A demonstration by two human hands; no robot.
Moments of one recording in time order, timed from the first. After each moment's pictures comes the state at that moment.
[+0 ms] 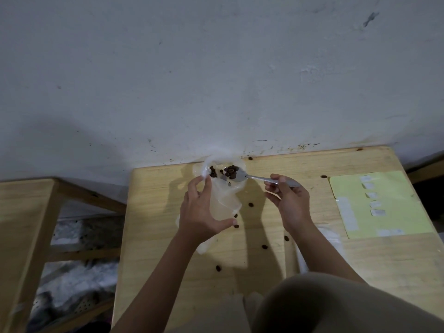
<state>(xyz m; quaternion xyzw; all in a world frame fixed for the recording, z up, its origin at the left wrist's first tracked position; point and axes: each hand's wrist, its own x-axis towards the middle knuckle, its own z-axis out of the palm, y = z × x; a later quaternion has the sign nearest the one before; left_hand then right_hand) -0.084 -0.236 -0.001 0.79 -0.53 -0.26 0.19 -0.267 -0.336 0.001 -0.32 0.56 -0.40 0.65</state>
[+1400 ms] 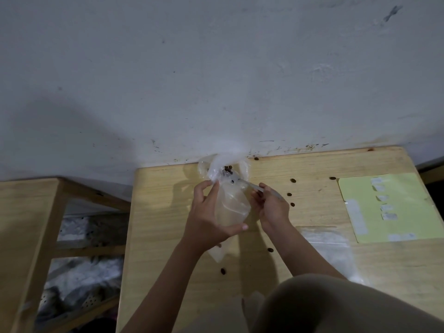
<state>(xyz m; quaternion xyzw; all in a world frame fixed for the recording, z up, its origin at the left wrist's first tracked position) -0.089 -0.231 -0.002 0.74 -0.54 -0.26 0.30 -0.218 -0.332 -0.035 -0.07 0.63 -0.38 0.68</state>
